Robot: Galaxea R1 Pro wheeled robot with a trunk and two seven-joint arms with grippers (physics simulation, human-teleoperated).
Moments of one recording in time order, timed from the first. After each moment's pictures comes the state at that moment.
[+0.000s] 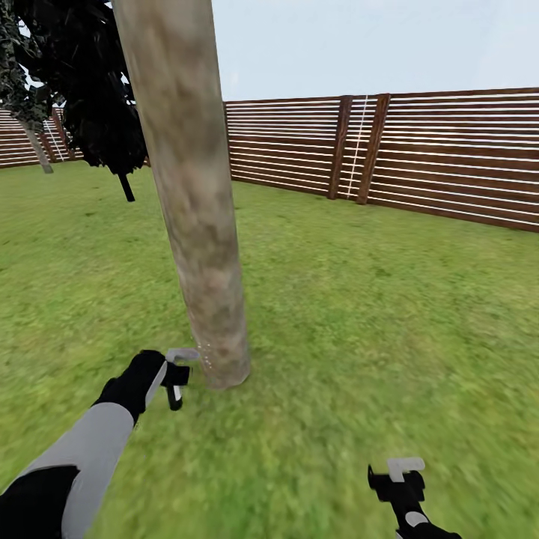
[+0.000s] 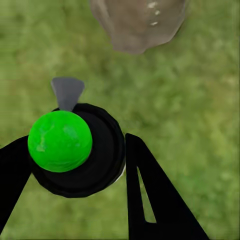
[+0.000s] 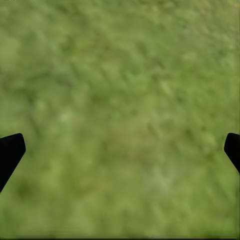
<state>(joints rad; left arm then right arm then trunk) -0.89 0.04 0.09 -0.55 -0.18 0.73 -0.12 -0.56 -0.08 0.29 -0.03 -0.15 -0.41 -0.22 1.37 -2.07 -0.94</state>
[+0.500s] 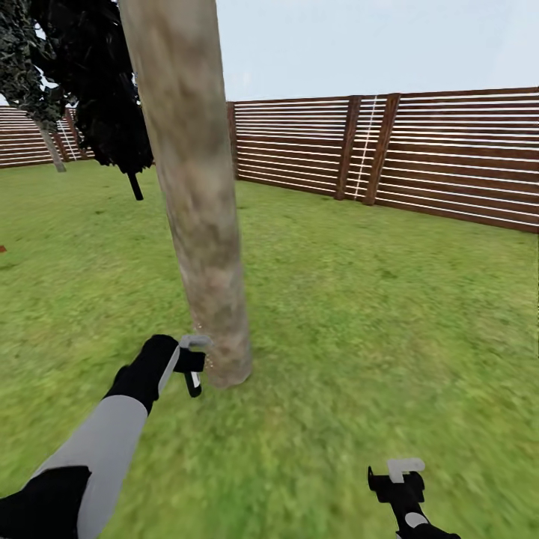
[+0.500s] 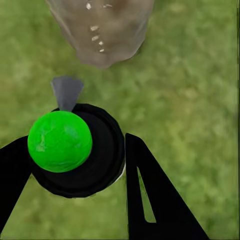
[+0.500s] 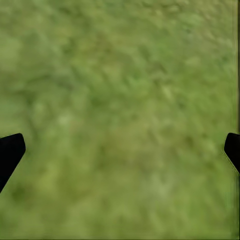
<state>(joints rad) -0.90 -0.02 0.08 -0.68 -0.18 0.84 -0.17 -0.56 -0.08 0.29 -0.03 -0.15 -0.41 -0.22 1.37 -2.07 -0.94</state>
